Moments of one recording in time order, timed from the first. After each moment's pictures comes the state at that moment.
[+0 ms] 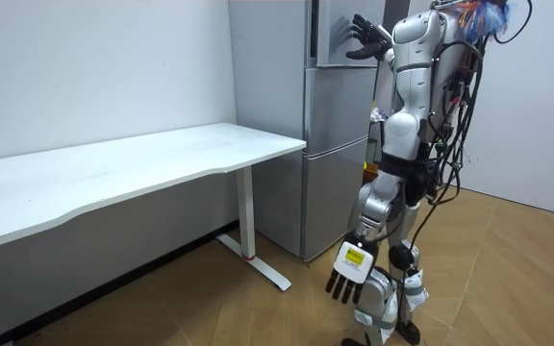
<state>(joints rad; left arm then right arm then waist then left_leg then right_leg) 0.25 0.24 0.18 1.24 -0.09 -0.02 -0.01 0.07 -0.42 -0.16 -0.53 -0.03 -0.07 -0.21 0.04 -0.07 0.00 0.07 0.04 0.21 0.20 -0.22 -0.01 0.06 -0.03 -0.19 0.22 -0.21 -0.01</state>
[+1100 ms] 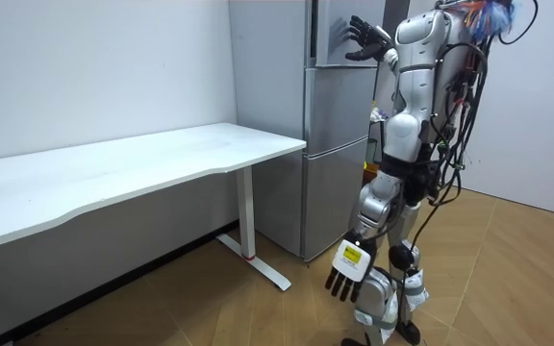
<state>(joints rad) 0.25 0.24 0.14 1.20 0.02 0.00 -0.01 0.04 -0.42 -0.14 -0.49 -0.01 -0.07 -0.17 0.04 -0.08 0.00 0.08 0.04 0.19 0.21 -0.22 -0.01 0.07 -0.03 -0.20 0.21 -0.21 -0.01</state>
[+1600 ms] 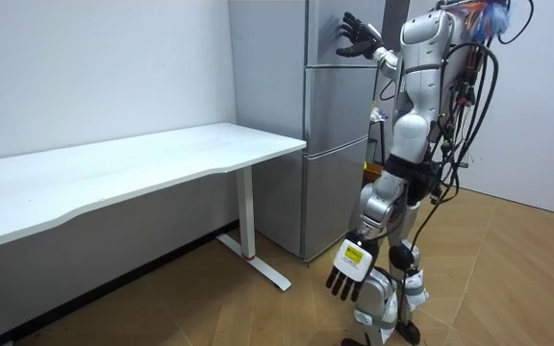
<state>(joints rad) 0.24 0.25 0.15 1.13 0.08 0.03 -0.03 -0.05 -0.42 -0.14 -0.41 -0.05 -0.07 -0.27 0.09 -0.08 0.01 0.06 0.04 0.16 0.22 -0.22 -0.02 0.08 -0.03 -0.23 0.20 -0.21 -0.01</state>
